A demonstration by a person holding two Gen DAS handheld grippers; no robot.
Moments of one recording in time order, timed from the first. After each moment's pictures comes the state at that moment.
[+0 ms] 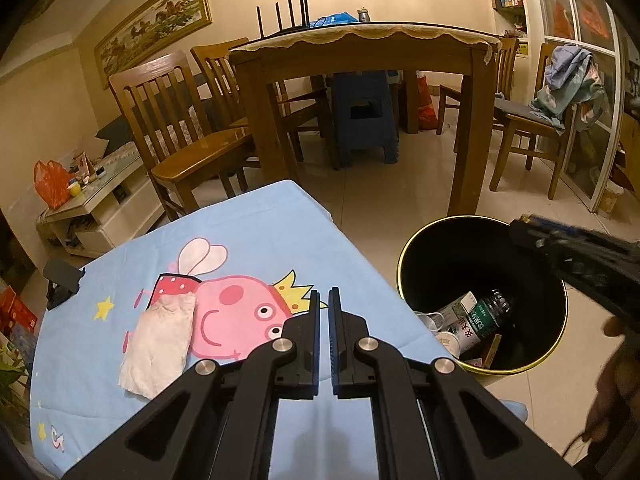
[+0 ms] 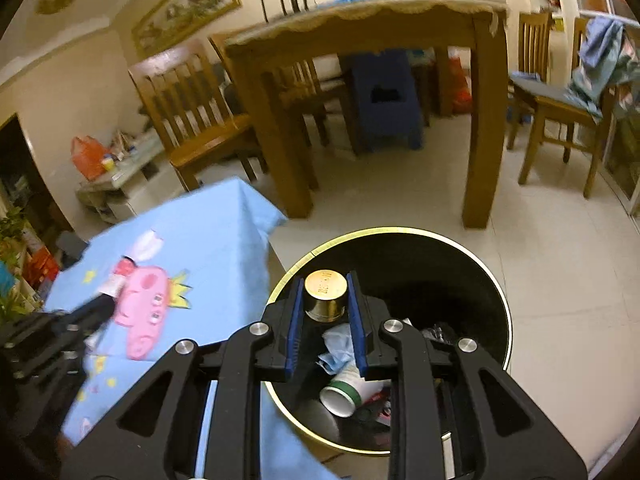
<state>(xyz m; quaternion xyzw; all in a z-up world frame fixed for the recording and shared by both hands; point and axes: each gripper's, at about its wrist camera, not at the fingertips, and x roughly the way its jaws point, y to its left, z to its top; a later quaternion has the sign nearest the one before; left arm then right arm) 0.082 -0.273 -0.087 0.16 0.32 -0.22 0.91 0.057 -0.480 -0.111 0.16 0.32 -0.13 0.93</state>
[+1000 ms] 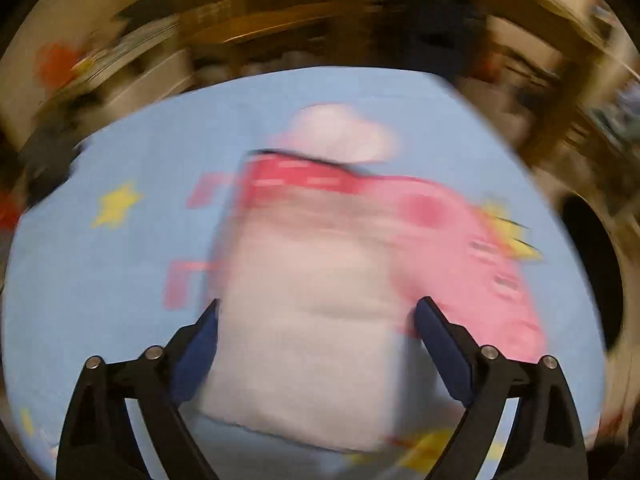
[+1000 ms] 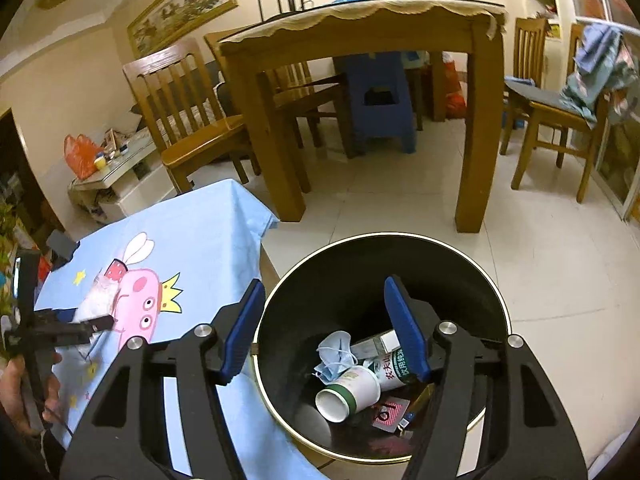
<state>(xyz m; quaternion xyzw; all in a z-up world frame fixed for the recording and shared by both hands) 0.212 -0.153 -0.153 0.10 0.49 -0.18 0.85 0.064 -0.472 -0.111 0.15 0.30 -0.14 0.93</state>
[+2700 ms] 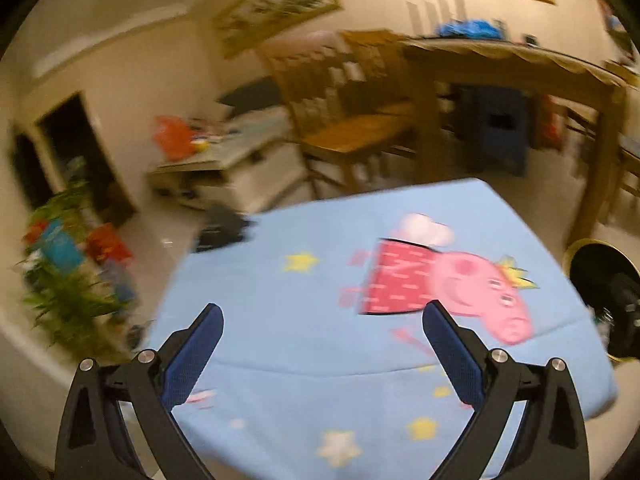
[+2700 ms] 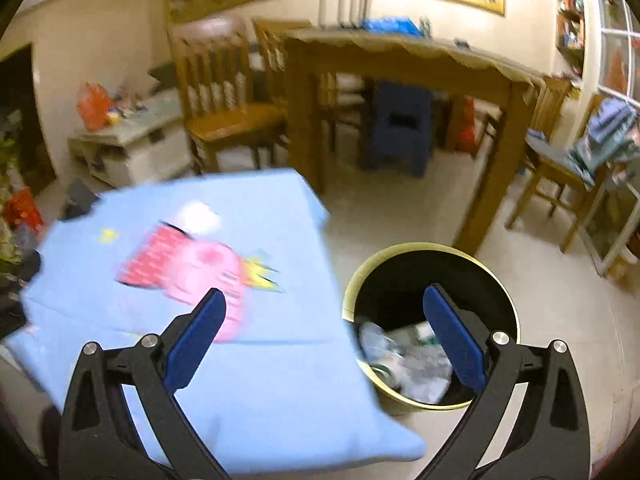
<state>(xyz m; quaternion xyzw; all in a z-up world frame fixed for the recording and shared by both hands) 0.091 -0.090 -0.027 0.13 0.32 0.02 0.94 0.053 -0.315 -0.055 0.04 0.31 -0.12 0.94</state>
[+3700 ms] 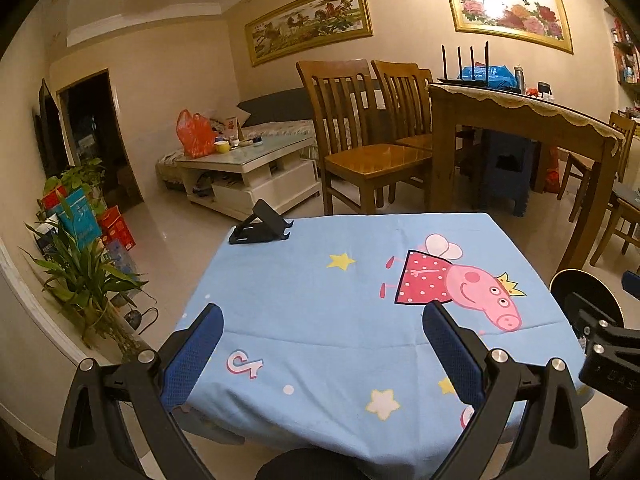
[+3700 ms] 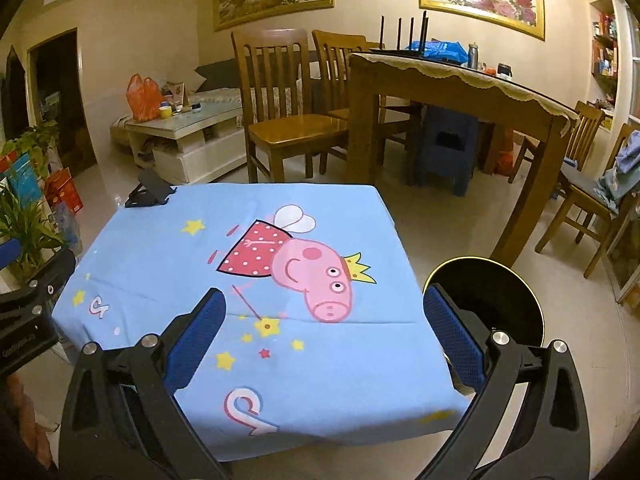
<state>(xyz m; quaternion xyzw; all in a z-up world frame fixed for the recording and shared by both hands) 0.027 -0.023 0.002 0.07 0.29 0.01 0.96 0.010 -0.228 -0.023 0.02 0.30 -0.07 0.95</state>
